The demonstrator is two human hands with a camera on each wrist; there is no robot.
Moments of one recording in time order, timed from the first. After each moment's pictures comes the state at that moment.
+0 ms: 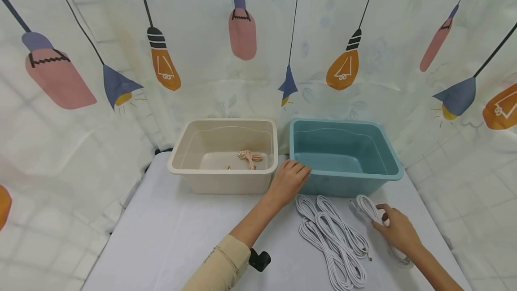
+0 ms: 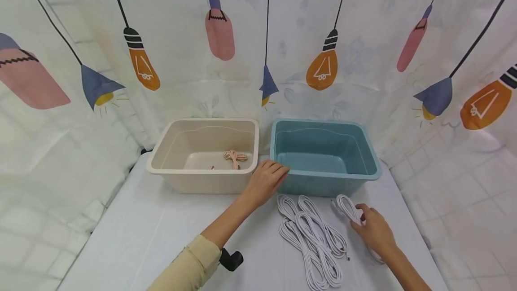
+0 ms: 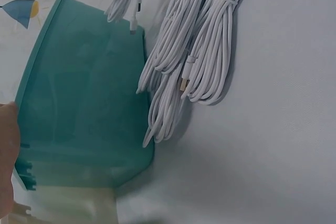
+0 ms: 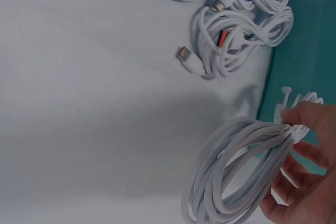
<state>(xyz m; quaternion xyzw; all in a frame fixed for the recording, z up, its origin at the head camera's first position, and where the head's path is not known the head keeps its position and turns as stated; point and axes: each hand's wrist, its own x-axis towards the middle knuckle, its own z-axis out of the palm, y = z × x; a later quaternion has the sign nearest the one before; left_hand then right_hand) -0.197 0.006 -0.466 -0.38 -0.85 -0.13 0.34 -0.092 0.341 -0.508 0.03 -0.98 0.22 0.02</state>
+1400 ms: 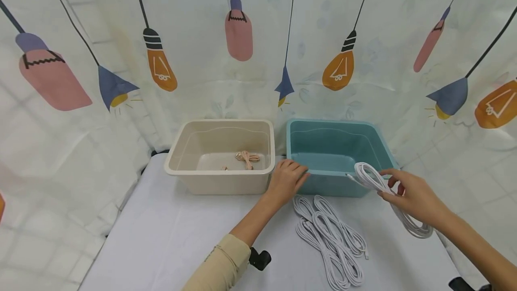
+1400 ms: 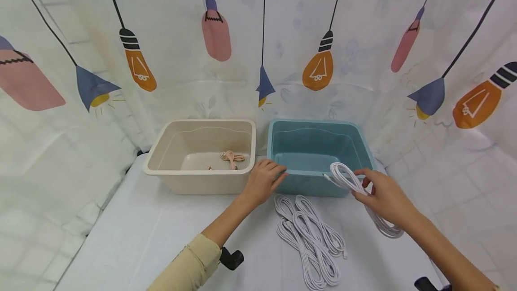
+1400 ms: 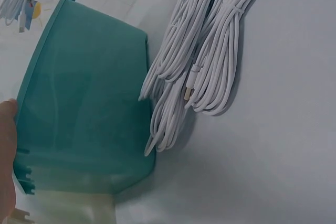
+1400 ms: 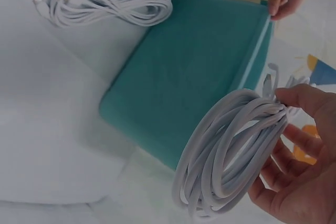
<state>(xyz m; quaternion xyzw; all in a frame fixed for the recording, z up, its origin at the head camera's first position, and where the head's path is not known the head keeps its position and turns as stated) -0.195 0.011 -0.464 -0.34 -0.87 -0.18 0.31 -0.107 0.334 -0.373 0.17 -0.96 0.21 0.10</state>
